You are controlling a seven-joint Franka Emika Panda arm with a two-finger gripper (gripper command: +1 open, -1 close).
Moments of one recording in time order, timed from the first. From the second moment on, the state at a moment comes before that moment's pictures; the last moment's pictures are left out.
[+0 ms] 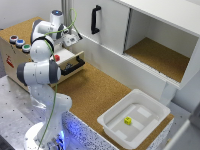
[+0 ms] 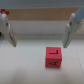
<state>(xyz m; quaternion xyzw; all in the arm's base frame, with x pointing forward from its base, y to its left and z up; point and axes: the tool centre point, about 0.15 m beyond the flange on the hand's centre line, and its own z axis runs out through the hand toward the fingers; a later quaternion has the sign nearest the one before) 0.305 0.319 0.388 -0.69 -0.72 -0.07 0.05</state>
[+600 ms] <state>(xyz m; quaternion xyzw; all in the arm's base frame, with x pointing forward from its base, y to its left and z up) 0.333 0.339 0.331 -0.67 -0.74 -0.03 0.04</state>
